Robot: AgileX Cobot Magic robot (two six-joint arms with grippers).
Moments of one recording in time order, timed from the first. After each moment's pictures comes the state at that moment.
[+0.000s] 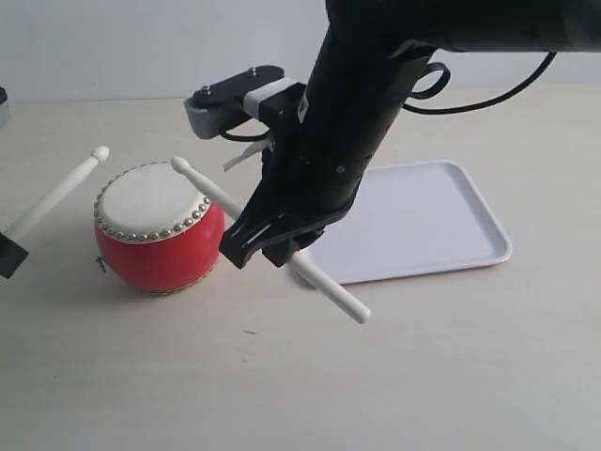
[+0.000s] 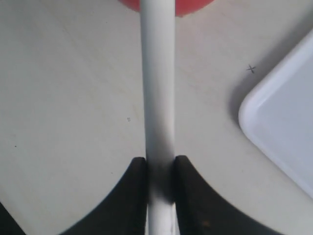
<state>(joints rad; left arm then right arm) -0.36 1.25 -0.85 0.06 0.98 0.12 0.64 1.78 -1.34 0.21 0.97 -0.22</state>
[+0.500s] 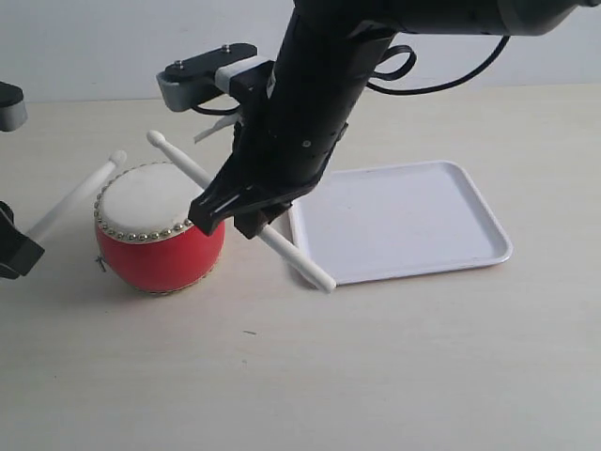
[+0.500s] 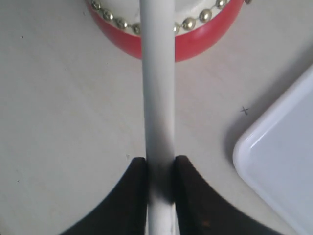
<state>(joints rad) -0.35 1.28 -0.87 -0.02 0.98 0.16 0.64 1.85 -1.47 0.21 0.97 -0.22</state>
